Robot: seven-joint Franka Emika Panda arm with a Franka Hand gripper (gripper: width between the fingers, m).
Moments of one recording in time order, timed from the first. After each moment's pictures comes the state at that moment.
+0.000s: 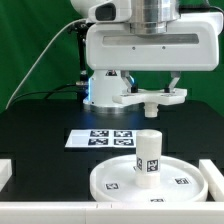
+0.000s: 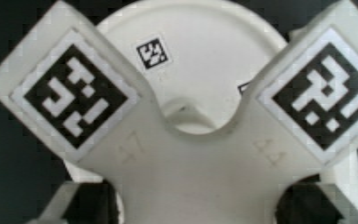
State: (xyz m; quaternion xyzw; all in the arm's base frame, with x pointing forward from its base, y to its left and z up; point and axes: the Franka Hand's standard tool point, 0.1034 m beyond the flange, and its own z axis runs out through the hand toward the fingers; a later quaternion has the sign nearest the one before) arm 0.560 0.034 0.153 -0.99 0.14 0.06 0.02
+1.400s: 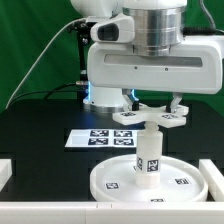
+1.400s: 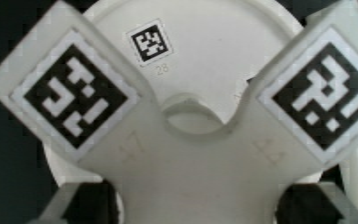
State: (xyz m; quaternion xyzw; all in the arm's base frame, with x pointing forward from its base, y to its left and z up) arm 0.565 0.039 0.128 -0.99 0.15 0.08 0.01
